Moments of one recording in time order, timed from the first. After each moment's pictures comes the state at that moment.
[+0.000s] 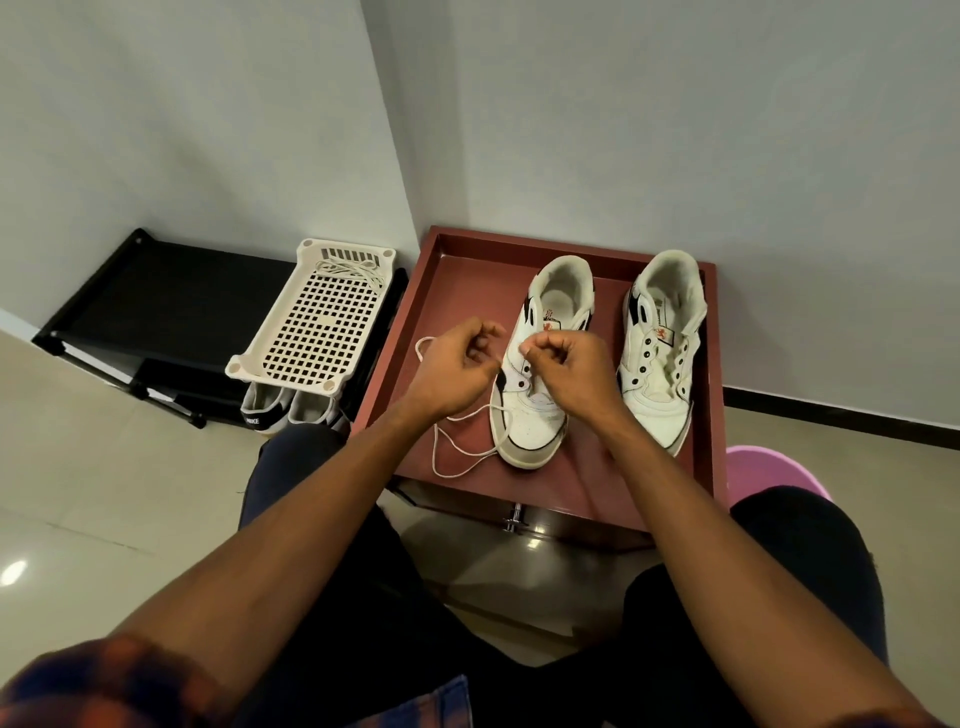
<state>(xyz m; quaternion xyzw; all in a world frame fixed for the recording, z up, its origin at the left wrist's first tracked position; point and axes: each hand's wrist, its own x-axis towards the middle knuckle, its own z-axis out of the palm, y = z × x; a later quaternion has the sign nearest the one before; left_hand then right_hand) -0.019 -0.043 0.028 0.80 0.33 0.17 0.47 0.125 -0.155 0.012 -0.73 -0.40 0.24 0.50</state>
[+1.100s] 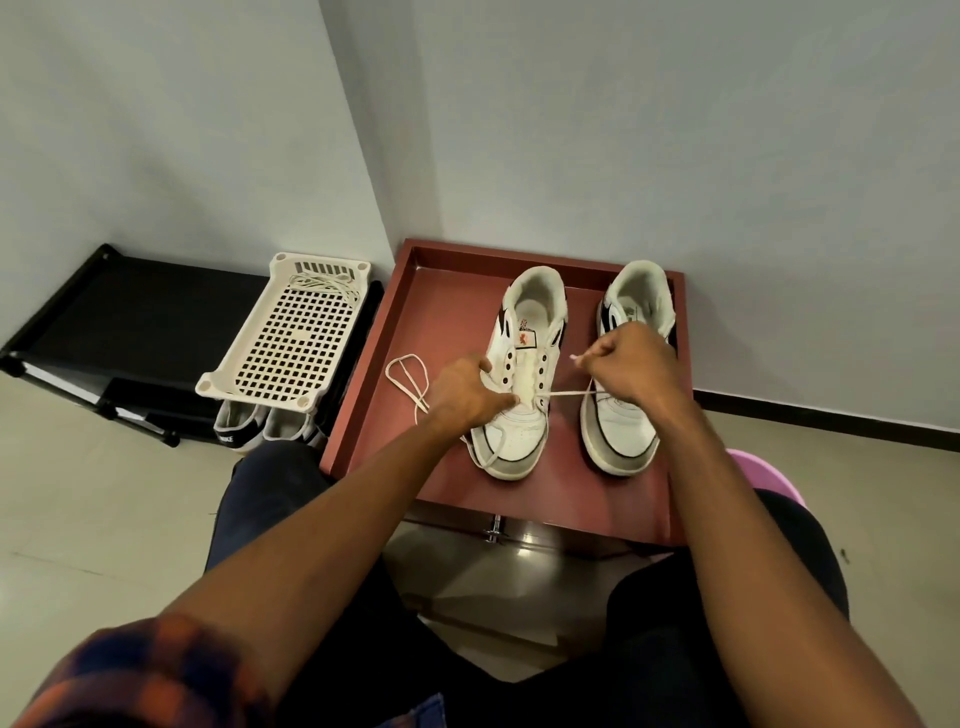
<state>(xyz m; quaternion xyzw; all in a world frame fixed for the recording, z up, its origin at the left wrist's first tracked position) 0.027 -0.063 0.002 0.80 0.48 0.00 0.35 0.191 -0.195 0.056 -0.89 -0.32 0.22 0.23</state>
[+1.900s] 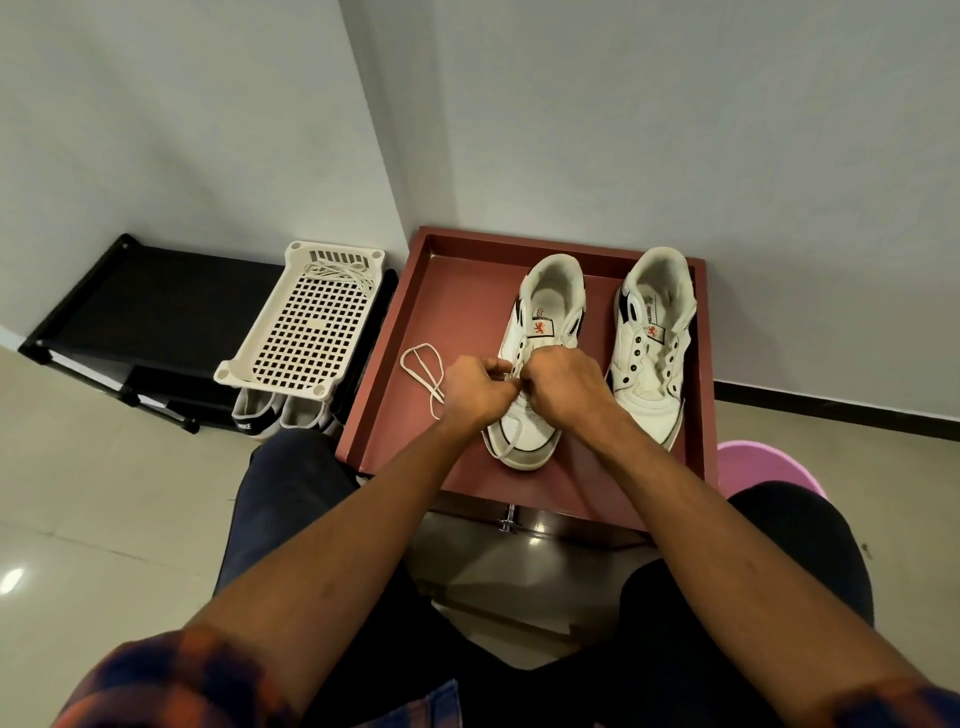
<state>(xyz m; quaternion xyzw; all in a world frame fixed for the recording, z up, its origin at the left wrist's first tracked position) 0.019 -0.076 -0.007 0.71 0.51 0.12 0.47 0.127 -0.151 0.011 -0.83 -0.55 0.10 0.01</state>
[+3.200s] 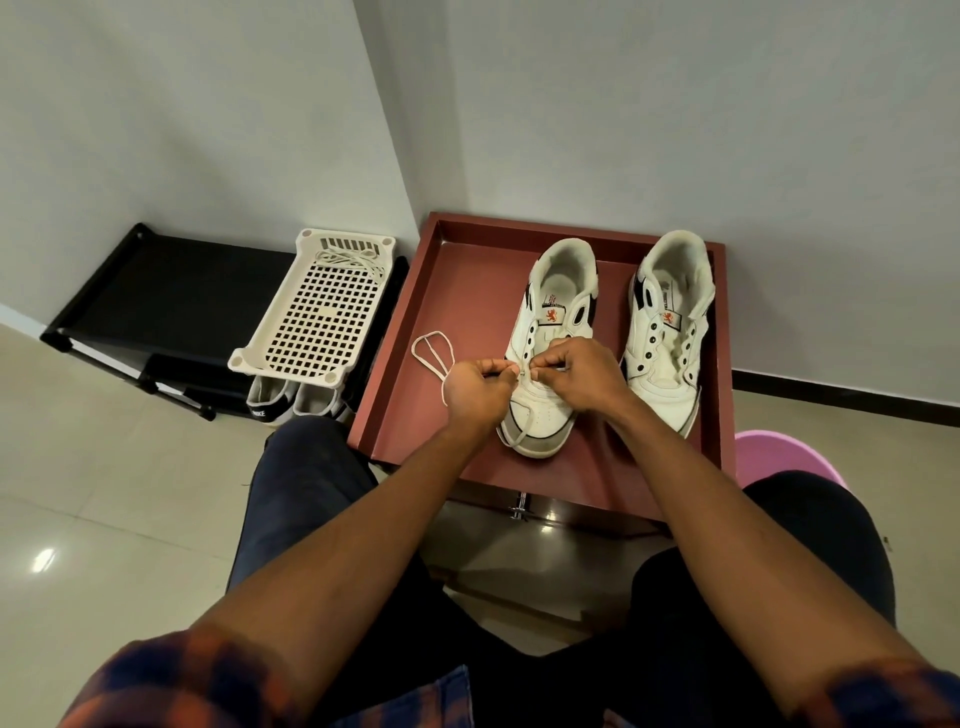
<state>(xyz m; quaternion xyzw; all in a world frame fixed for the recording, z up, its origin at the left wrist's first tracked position) 0.009 -0.079 -0.040 0.59 0.53 0.21 0.57 0.150 -0.158 -0.022 -0.79 -0.48 0.25 0.29</state>
